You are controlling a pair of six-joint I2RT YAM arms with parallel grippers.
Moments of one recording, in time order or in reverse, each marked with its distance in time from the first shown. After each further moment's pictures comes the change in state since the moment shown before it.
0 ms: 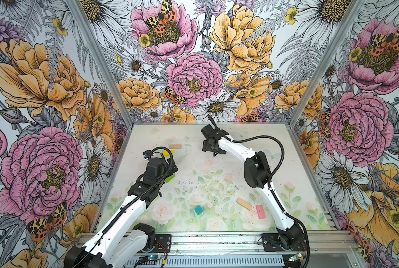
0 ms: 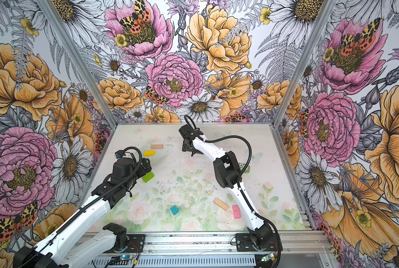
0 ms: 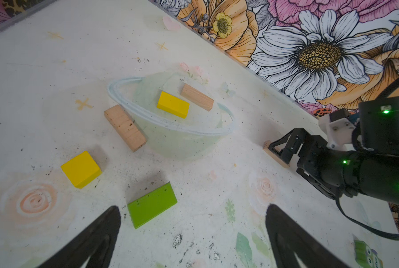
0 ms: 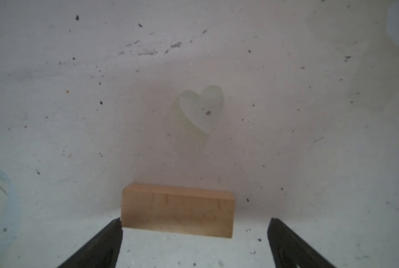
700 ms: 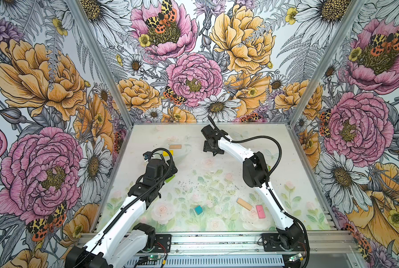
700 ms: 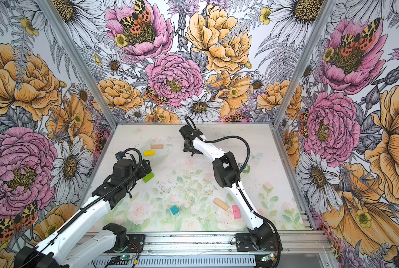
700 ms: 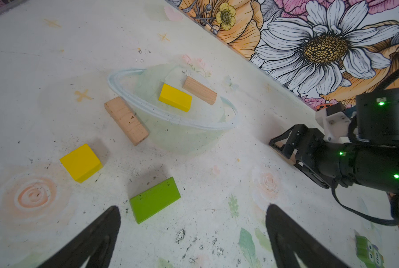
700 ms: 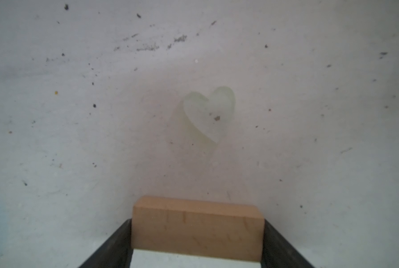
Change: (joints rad) left arm 0.013 0.000 -0.022 0.007 0.026 -0.003; right arm -0.017 0.057 0.058 -0.009 -0.033 -0.017
